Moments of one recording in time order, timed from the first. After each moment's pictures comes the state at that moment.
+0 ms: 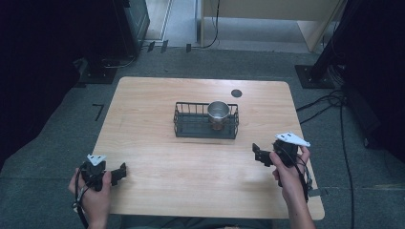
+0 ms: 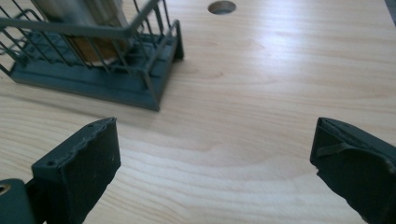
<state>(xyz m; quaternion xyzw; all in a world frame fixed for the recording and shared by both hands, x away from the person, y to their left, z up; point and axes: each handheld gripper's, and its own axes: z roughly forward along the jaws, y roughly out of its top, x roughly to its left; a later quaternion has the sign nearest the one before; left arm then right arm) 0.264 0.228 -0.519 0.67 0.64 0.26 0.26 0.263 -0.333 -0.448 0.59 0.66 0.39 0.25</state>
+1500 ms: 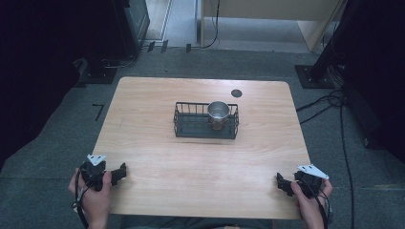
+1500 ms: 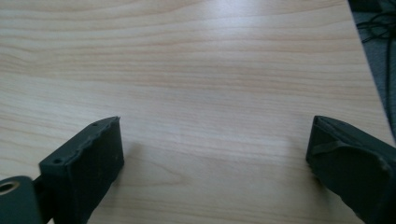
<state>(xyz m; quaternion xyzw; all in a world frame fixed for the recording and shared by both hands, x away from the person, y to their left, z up) 0.264 0.228 -0.519 0.67 0.64 0.26 0.26 0.198 -0.401 -0.527 0.65 0.65 0.28 0.26</state>
